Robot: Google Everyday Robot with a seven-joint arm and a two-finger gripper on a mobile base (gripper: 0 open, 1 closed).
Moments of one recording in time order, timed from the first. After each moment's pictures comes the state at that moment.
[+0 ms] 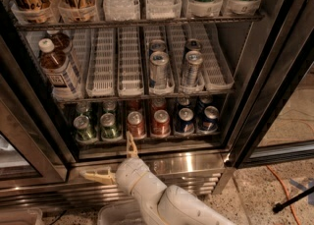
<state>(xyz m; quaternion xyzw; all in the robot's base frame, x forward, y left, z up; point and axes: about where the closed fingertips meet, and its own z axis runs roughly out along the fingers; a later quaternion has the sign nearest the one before) 0.489 0.139 0.658 -0.27 0.64 0.29 0.66</state>
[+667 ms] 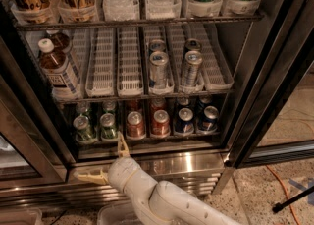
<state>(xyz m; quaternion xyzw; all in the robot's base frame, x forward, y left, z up) 0.499 0.165 0.639 -0.30 0.63 0.28 0.66</state>
